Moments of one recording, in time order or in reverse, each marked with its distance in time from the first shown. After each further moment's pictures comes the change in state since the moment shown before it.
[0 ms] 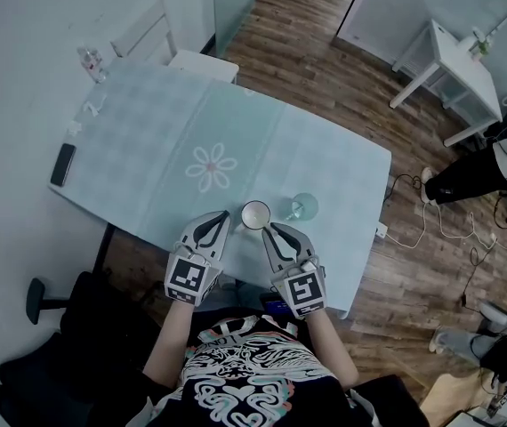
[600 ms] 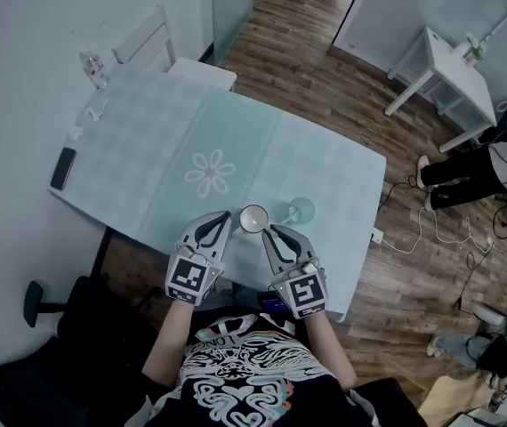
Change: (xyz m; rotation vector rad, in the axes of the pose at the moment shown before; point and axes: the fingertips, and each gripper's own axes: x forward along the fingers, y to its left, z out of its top) left arm 0.001 -0.002 0.017 0.022 -0.040 -0.014; right arm -0.005 -0.002 0.017 -0.001 -0.027 -0.006
